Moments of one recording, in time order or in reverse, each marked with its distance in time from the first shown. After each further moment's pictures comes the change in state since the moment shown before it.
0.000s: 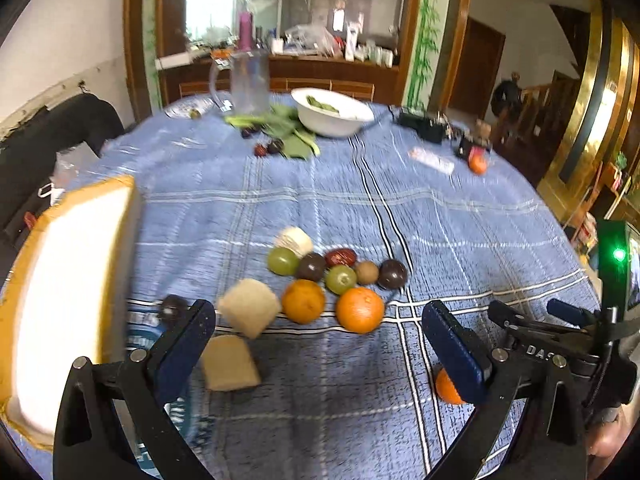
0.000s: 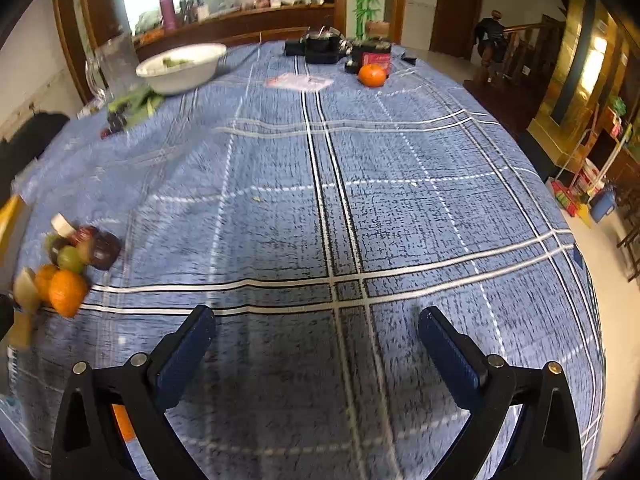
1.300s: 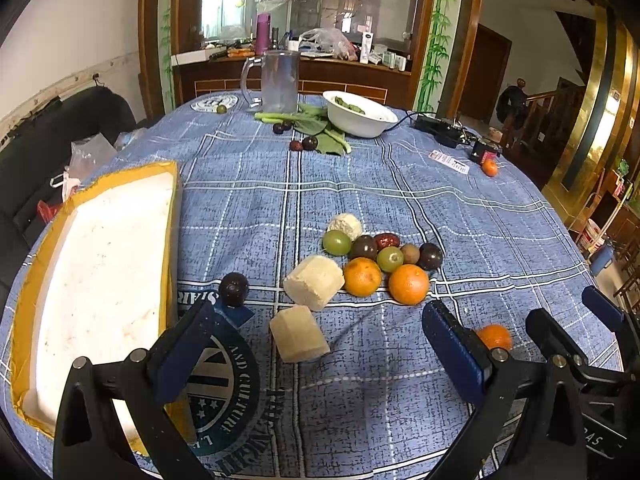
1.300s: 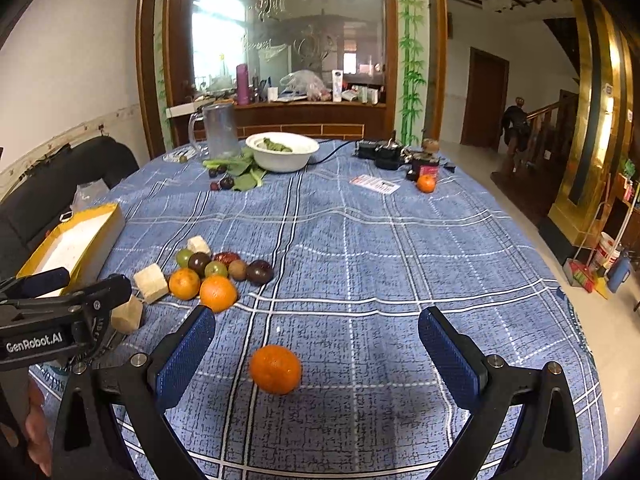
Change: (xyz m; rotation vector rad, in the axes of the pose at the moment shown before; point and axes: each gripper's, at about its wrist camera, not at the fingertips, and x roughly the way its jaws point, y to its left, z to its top) left arm -0.015 0.045 -0.014 -0.015 0.024 0.000; right arm -0.094 0.071 -0.062 -0.134 -0.336 0.093
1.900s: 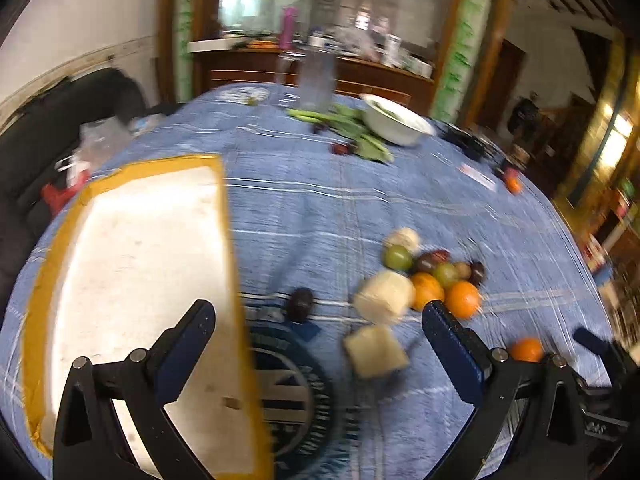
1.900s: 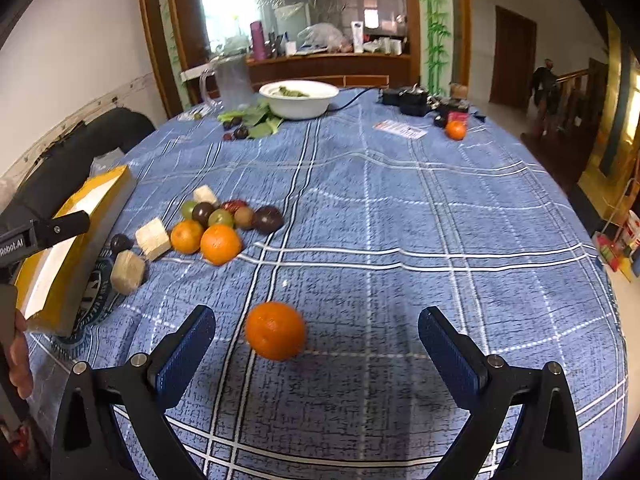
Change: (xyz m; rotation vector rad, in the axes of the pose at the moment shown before) left arm 0.008 0.048 0.012 -0.034 0.015 -0.026; right arm 0.030 -0.013 -0.013 0.009 0.175 0.119
